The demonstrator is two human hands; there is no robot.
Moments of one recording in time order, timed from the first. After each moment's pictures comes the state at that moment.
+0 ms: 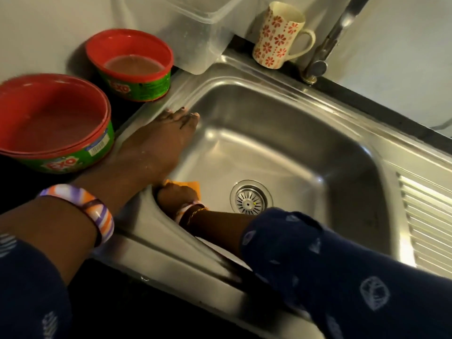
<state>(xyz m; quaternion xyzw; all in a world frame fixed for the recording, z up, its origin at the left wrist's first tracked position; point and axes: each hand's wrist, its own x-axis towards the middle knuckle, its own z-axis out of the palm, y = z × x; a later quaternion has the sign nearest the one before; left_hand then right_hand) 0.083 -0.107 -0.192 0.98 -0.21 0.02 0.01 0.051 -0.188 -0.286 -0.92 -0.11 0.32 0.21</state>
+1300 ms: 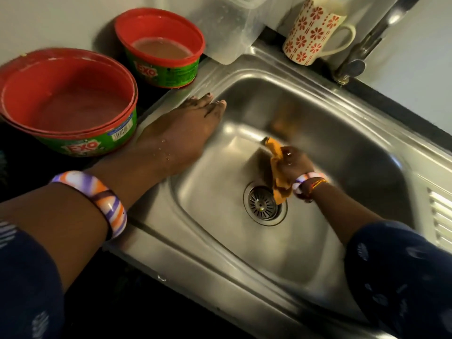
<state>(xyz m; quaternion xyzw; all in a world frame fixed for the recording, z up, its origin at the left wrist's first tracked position) 0.082 -0.101 -0.187 0.98 -0.21 0.00 0.04 0.135 -0.371 -0.281 -0.97 0.07 0.12 0.20</state>
